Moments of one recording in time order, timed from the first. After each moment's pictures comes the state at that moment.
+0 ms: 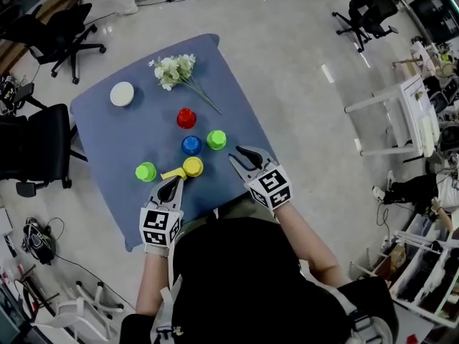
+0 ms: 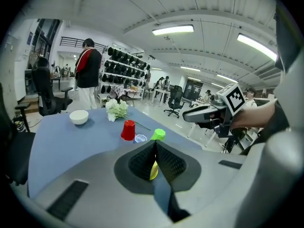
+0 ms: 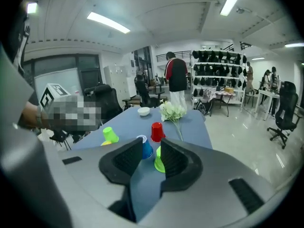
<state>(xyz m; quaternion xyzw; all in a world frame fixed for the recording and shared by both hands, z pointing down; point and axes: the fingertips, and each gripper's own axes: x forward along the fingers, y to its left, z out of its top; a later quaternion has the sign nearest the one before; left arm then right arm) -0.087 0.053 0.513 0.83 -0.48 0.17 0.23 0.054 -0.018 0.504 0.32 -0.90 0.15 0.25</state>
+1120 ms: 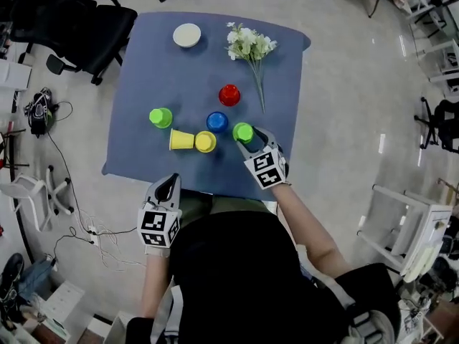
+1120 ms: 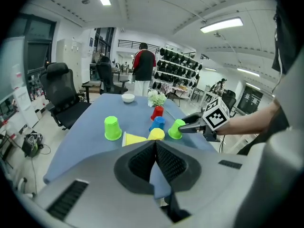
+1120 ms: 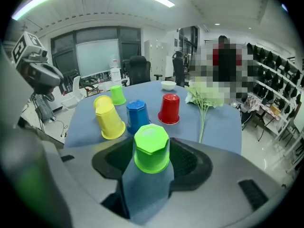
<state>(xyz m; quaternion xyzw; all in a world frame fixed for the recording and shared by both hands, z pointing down) -0.067 0.125 0.534 0.60 -0.72 0.14 0.32 0.020 -0.076 0.638 0.08 -0.92 0.03 0.38</state>
